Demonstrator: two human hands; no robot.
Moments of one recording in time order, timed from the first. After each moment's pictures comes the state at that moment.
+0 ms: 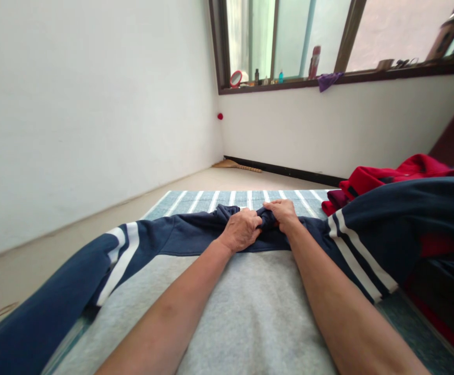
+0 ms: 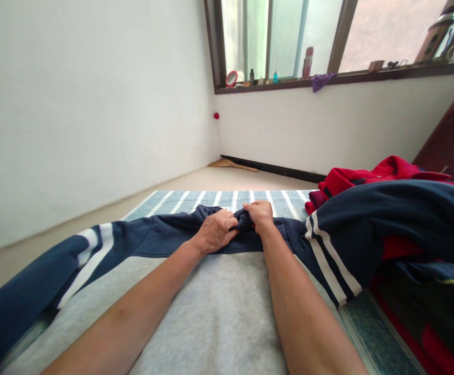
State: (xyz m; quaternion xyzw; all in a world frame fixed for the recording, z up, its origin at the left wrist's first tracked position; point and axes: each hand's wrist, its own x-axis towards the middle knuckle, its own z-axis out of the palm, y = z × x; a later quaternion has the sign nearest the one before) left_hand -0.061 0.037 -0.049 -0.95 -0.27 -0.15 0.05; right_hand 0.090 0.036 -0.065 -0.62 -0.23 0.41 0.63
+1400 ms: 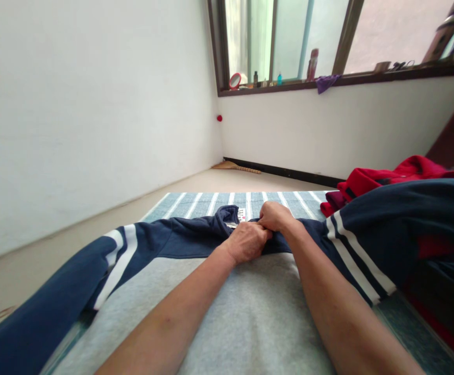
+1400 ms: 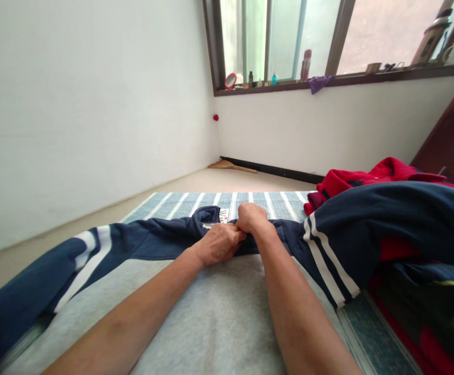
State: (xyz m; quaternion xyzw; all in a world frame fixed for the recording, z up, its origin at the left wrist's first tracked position) left_hand -0.052 0.014 -0.044 -0.98 -0.18 -0.05 0.09; right_hand 0.080 0.017 -0.033 -0.76 -0.63 0.06 0.16
